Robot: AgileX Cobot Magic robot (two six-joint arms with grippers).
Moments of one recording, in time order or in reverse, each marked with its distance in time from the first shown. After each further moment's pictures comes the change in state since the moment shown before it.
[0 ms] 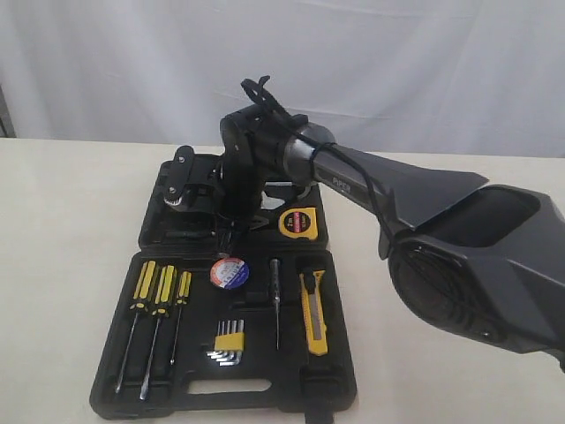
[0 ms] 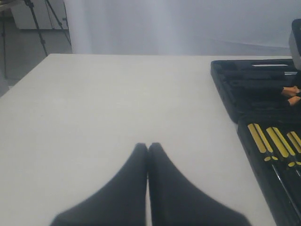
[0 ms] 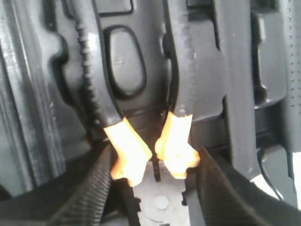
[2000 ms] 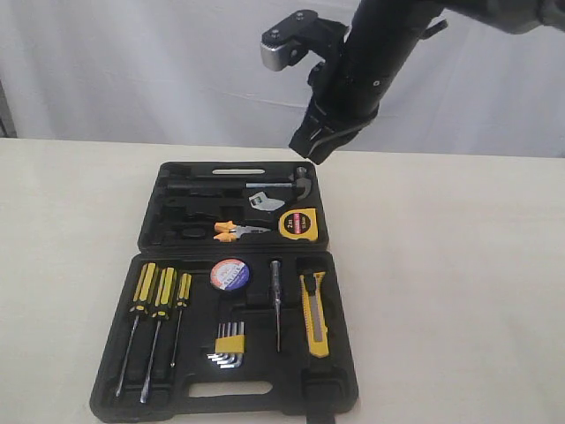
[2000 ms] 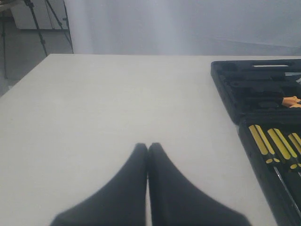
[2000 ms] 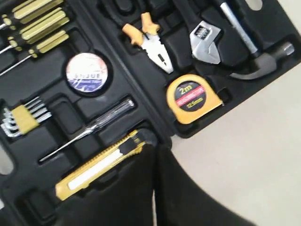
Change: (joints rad) left arm 0.000 0.000 0.000 0.000 0.000 0.000; right arm -0.204 -0.587 0.372 0.226 0.288 0.196
